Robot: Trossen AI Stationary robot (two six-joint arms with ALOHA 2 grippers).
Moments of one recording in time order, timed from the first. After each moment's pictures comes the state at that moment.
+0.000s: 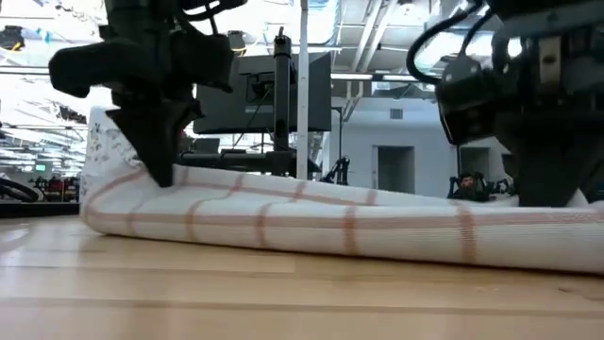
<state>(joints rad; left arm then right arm) -0.31 1.68 1.11 -0.76 -0.20 -0.25 0.45 1.64 0.76 -0.15 -0.07 1.18</state>
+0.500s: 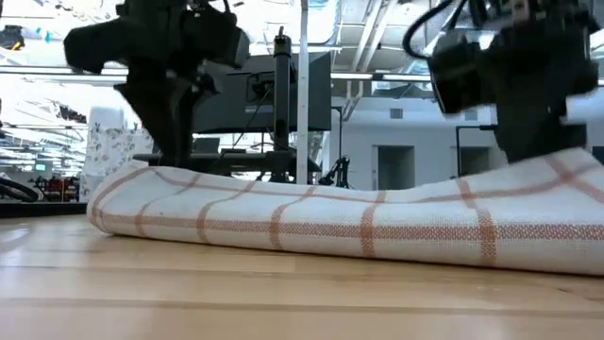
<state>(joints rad) -0.27 1.67 1.28 -1.03 -0.27 -0.17 0.36 1.44 0.76 -0.15 -0.18 1.16</state>
